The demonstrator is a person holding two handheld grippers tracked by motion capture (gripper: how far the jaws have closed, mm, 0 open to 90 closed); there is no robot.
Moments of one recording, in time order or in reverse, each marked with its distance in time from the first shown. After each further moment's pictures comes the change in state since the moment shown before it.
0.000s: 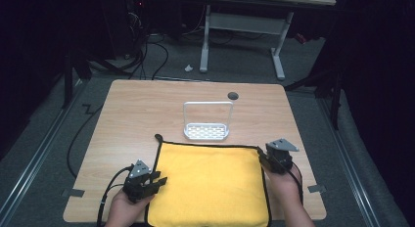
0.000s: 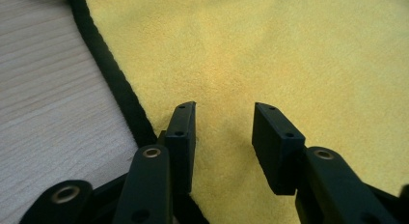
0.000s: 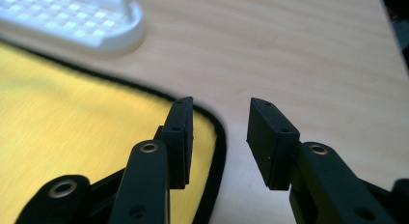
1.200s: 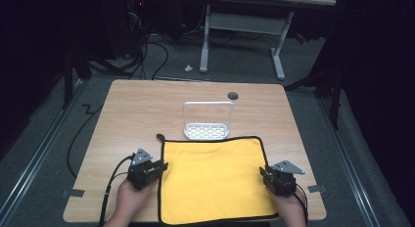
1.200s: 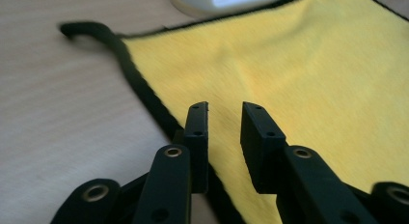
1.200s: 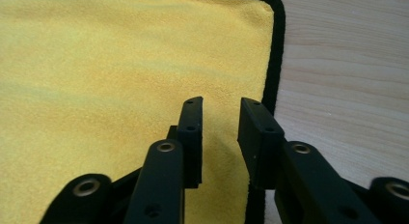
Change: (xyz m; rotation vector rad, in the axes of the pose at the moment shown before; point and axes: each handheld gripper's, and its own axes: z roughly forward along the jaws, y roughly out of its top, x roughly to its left) left arm 0.014 0.028 0.012 -0.082 0.059 -0.047; right arm 0.006 -0.055 -0.019 0.030 0.080 0.035
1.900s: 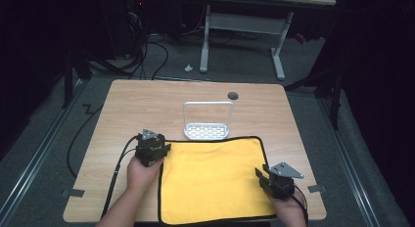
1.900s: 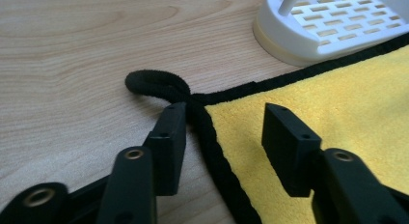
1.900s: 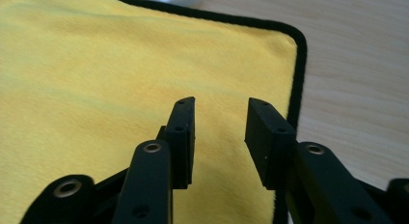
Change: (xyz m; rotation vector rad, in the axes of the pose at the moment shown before) left arm 0.031 0.036 0.057 0.045 0.160 -0.058; right arm 0.016 0.006 -0.011 -0.068 0.033 -0.087
